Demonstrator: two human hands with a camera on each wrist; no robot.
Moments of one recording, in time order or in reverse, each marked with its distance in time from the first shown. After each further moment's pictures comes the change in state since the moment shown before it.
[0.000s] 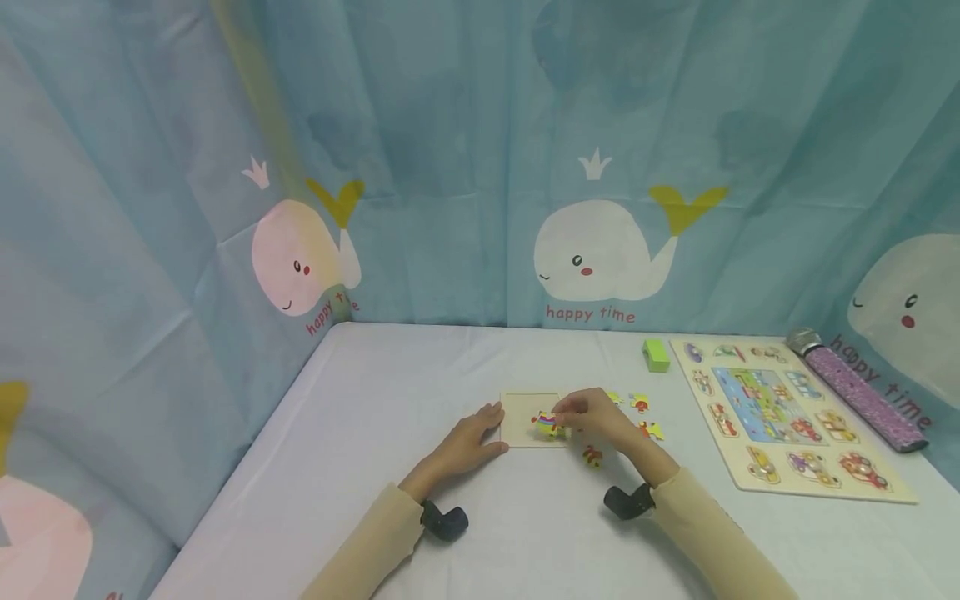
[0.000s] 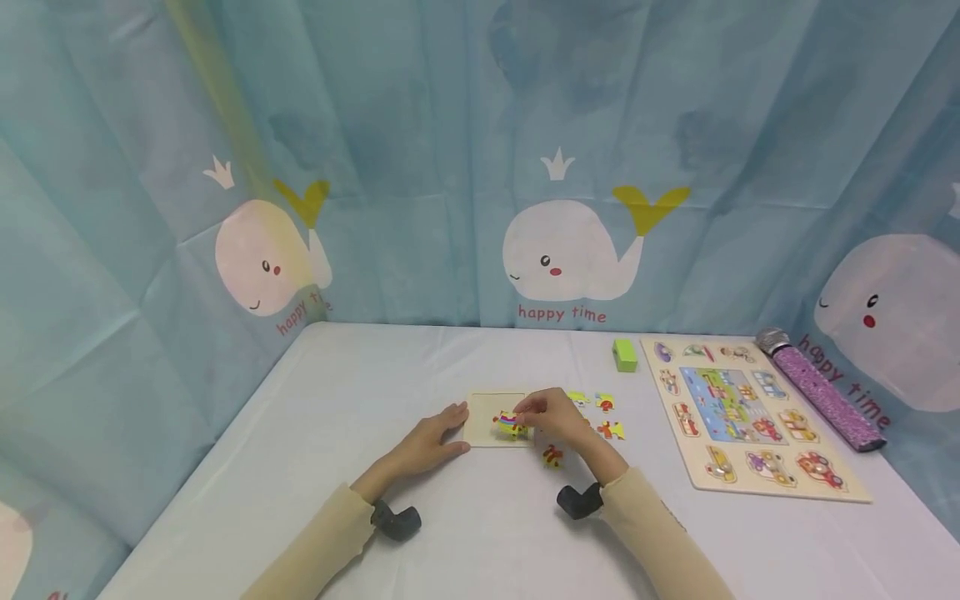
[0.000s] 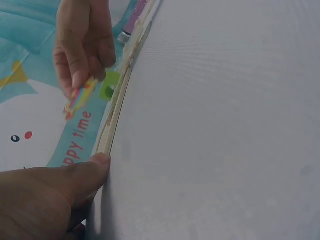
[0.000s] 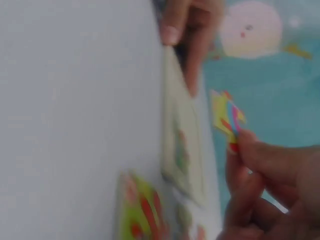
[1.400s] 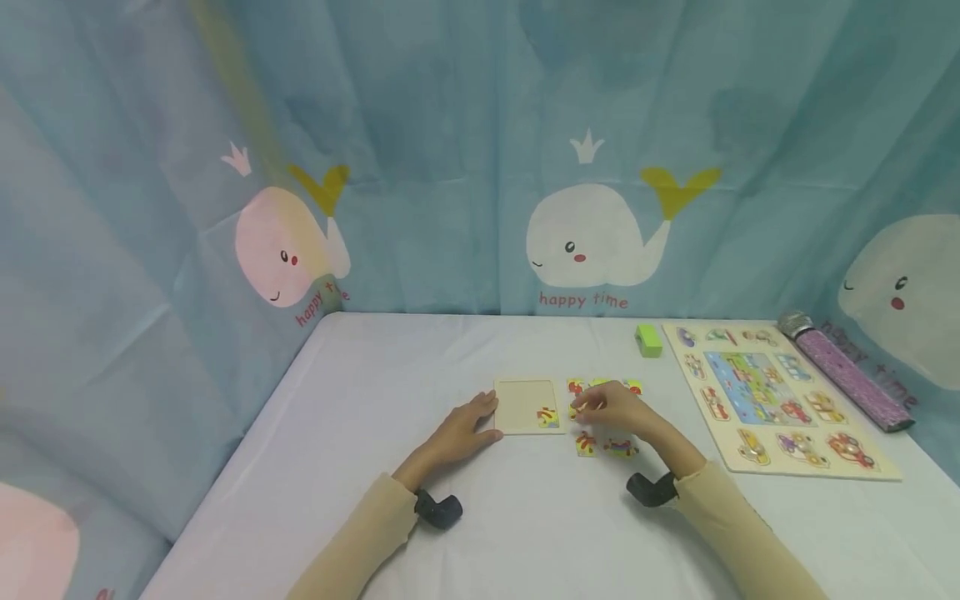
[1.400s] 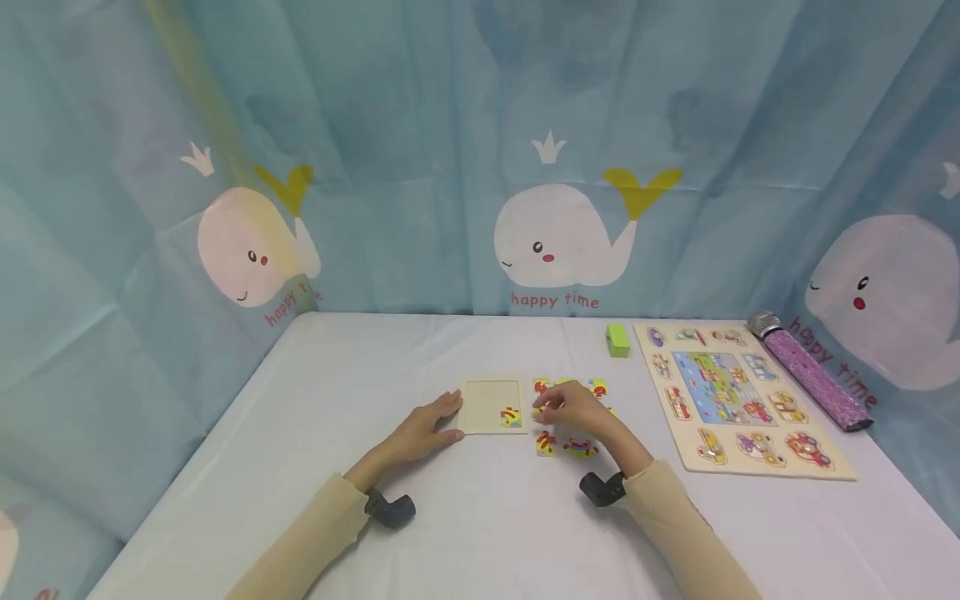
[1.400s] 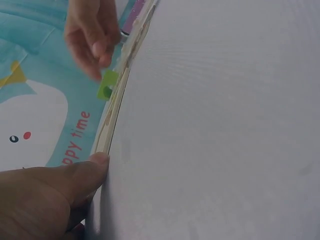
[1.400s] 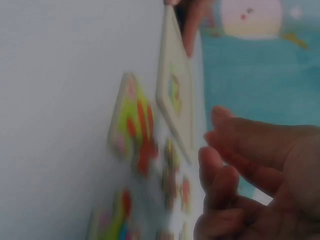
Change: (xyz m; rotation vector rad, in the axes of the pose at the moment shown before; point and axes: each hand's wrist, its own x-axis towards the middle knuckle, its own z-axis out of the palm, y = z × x) left_hand 0.001 0.003 -0.003 -0.020 -0.006 -0.002; right_hand -0.021 0.016 -0.033 -0.116 -0.077 -0.062
